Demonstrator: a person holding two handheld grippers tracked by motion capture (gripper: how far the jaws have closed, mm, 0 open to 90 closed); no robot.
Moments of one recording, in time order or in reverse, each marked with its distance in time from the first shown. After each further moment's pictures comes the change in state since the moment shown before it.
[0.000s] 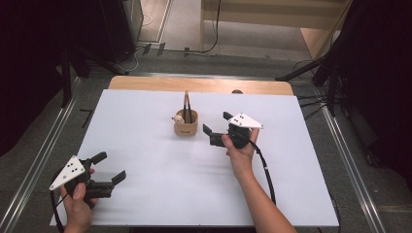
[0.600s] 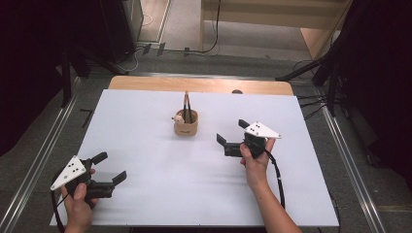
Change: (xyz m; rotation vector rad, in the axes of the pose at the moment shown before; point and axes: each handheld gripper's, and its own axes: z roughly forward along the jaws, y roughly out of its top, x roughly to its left) left arm -0.001 0.000 0.001 0.005 -0.001 0.004; right arm -0.016 -0.016 -0.043 0.001 -0.014 0.003
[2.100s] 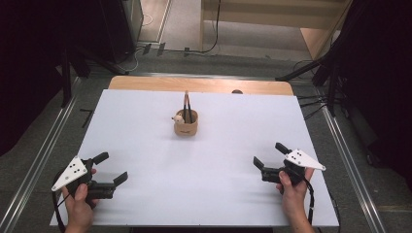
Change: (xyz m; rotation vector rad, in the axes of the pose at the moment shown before) left arm -0.003 0.001 0.001 -0.003 -0.012 0.021; right arm -0.038 -0.053 -0.105 0.012 -0.114 0.011
